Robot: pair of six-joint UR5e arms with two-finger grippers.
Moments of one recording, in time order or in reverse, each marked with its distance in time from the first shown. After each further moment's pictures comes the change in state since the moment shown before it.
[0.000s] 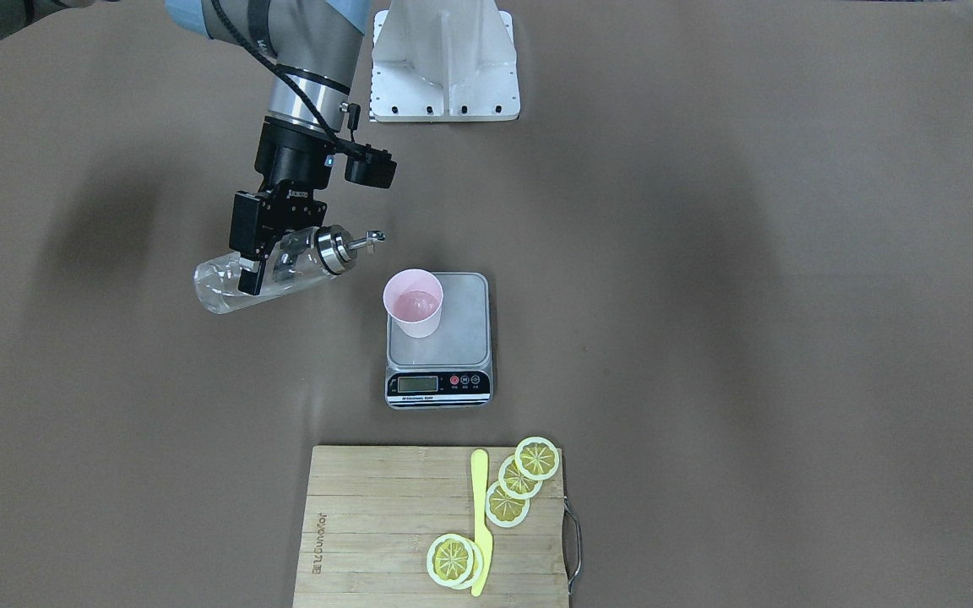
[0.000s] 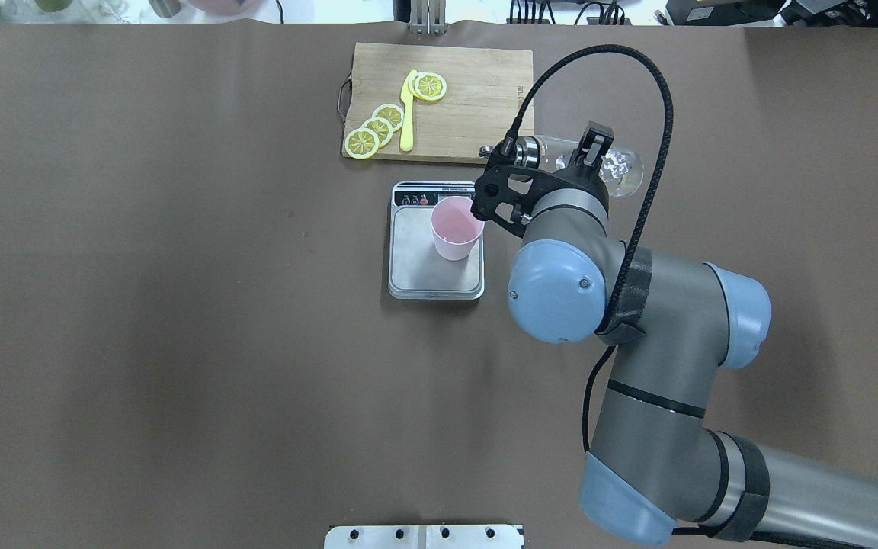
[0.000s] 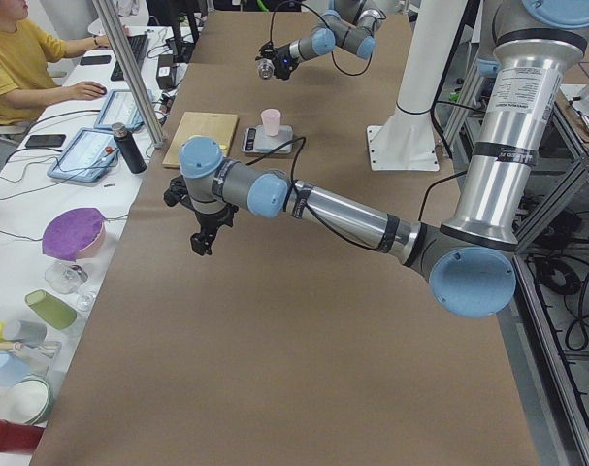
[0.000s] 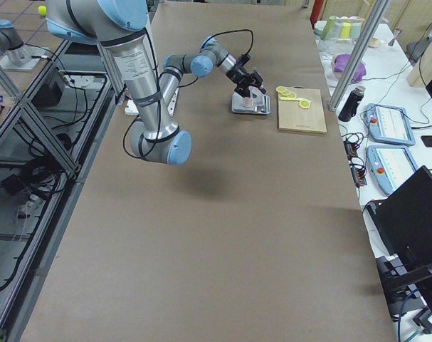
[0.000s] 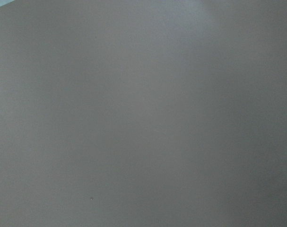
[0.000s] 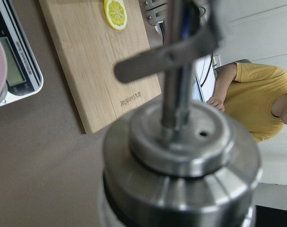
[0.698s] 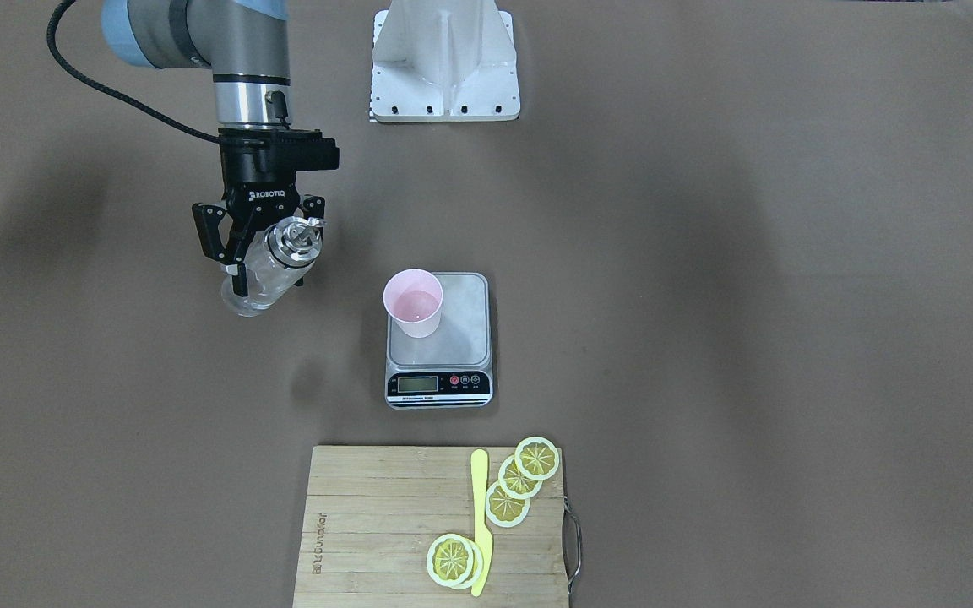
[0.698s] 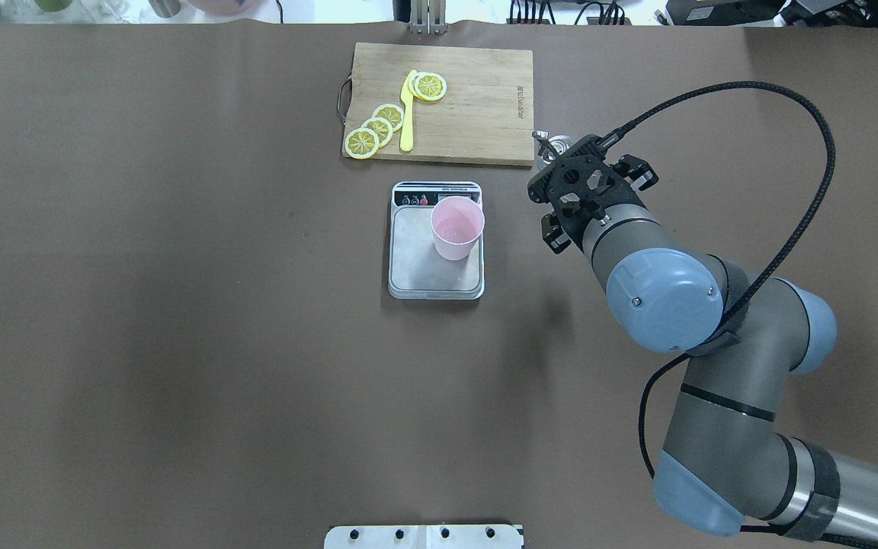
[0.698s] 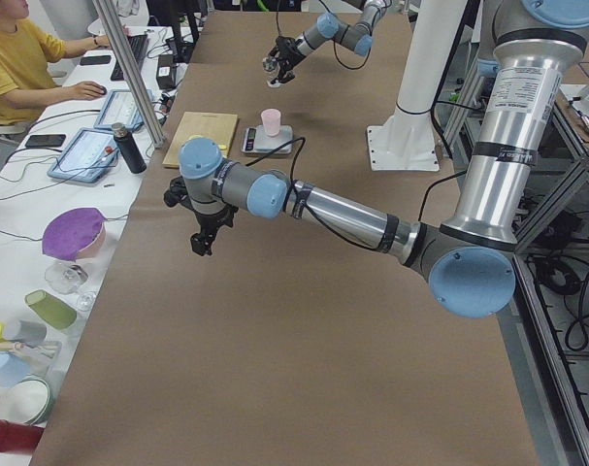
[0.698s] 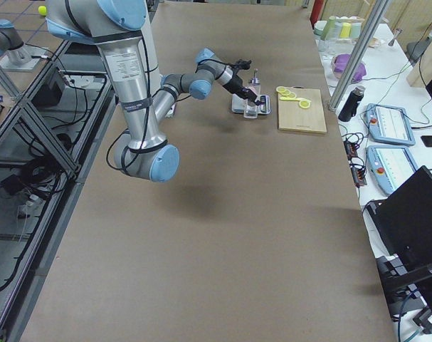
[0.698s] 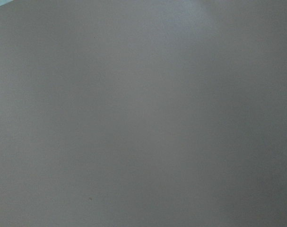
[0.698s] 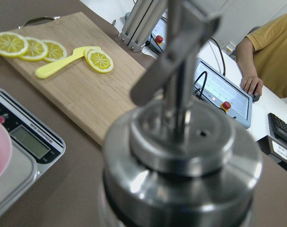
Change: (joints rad) left arm 0.001 0.001 0.007 -0.002 0.002 0.005; right arm 0.036 -0.176 0.028 0.413 0.176 0.410
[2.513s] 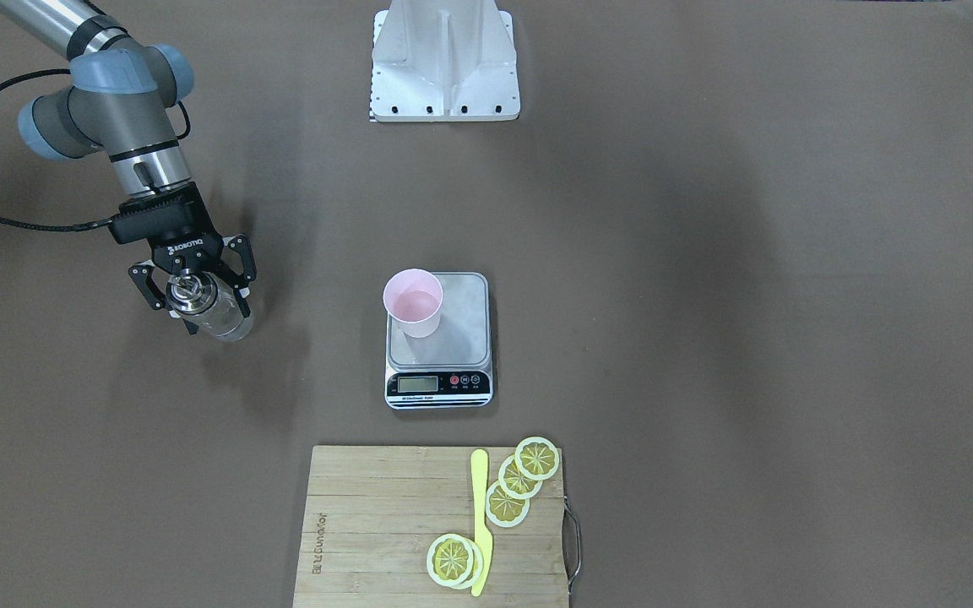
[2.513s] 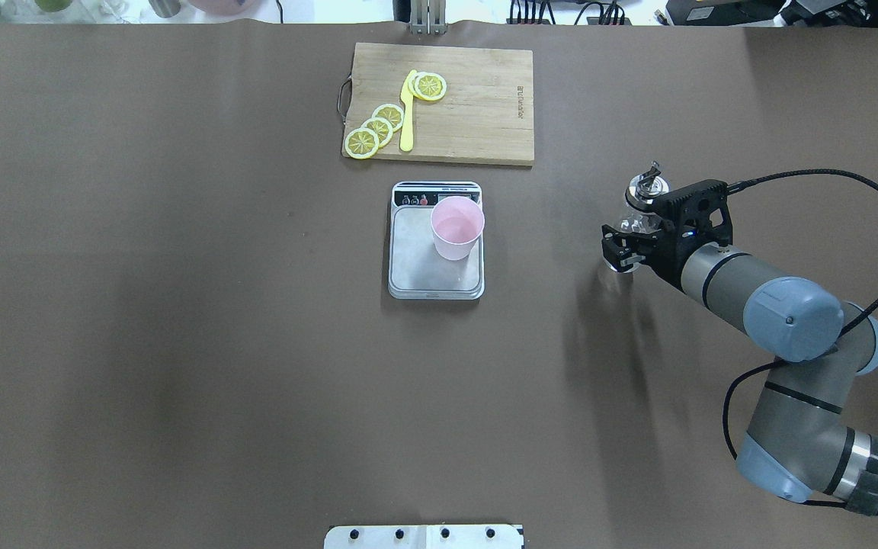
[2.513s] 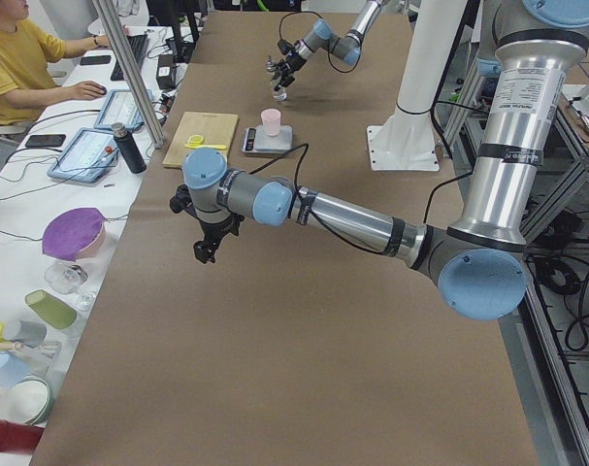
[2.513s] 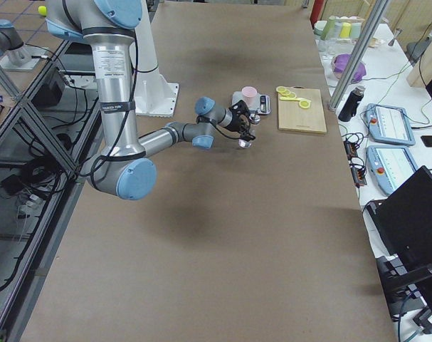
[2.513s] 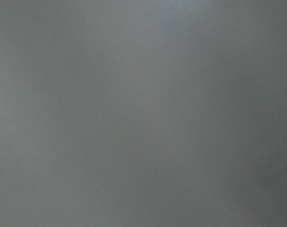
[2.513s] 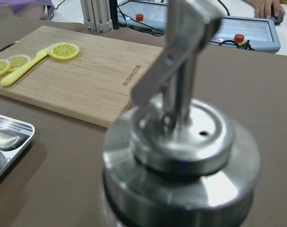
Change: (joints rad) left arm -0.004 0.032 -0.003 -0.004 -0.001 0.099; right arm 0.045 -0.247 -0.244 0.699 0.169 0.277
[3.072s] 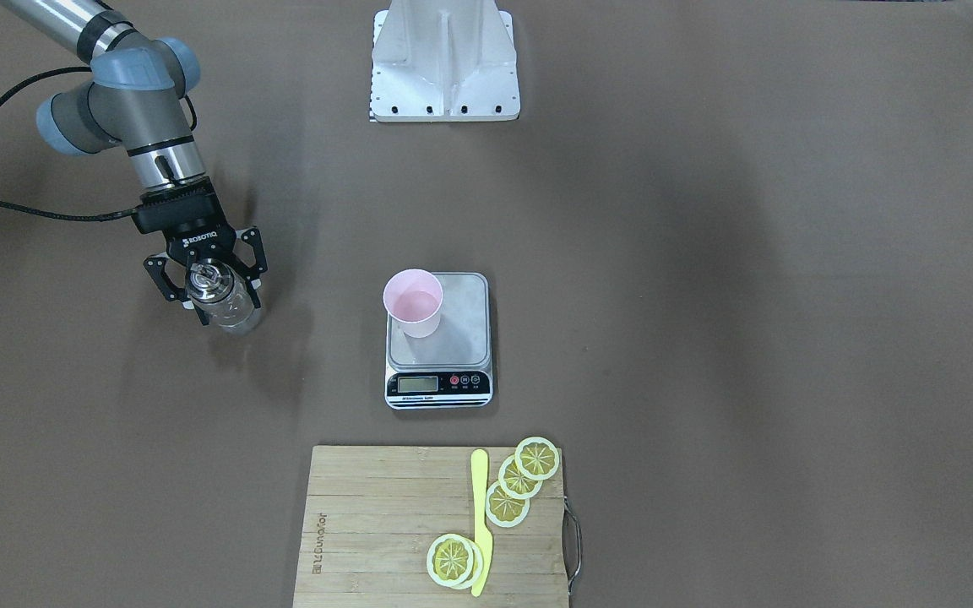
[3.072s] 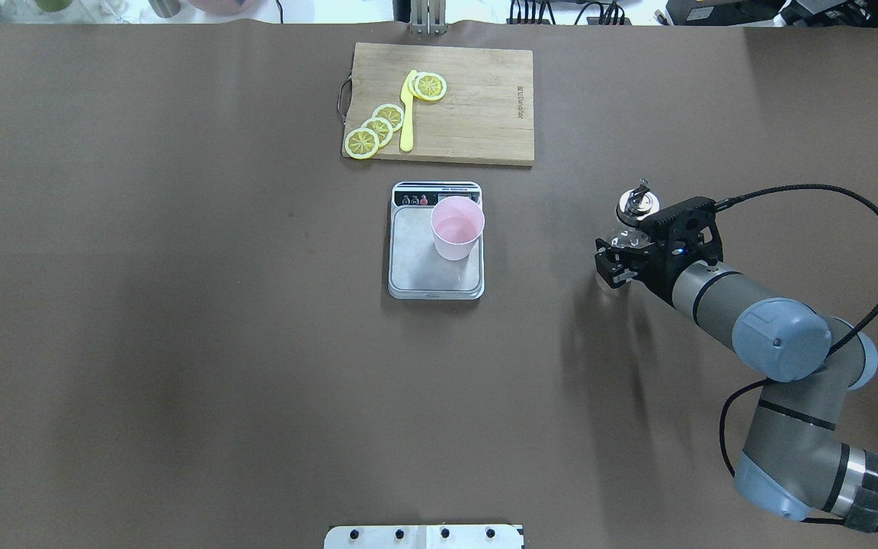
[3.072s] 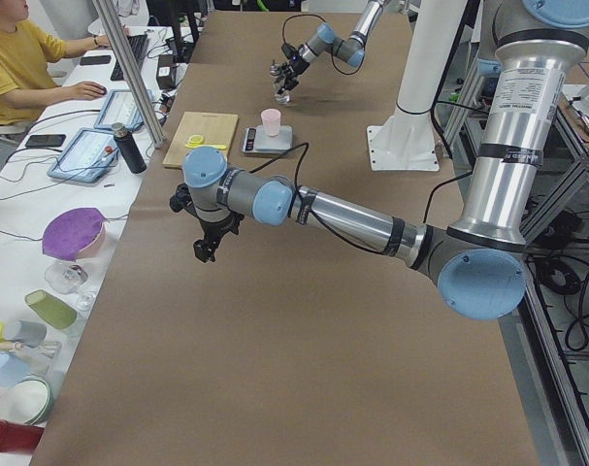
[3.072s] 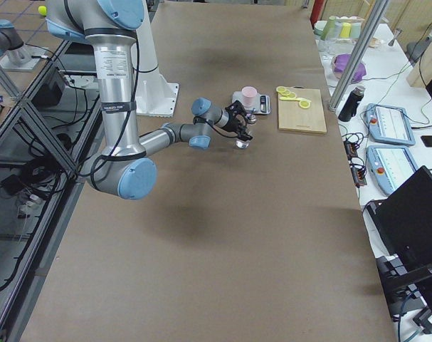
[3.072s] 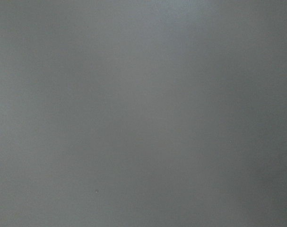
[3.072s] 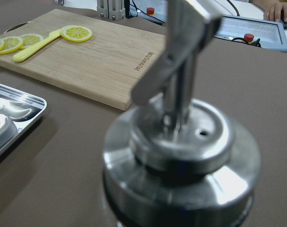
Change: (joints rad) left arm 0.000 -0.006 -0.004 0.002 0.000 -0.007; right arm -0.041 -0.004 0.000 0.006 -0.043 -0.020
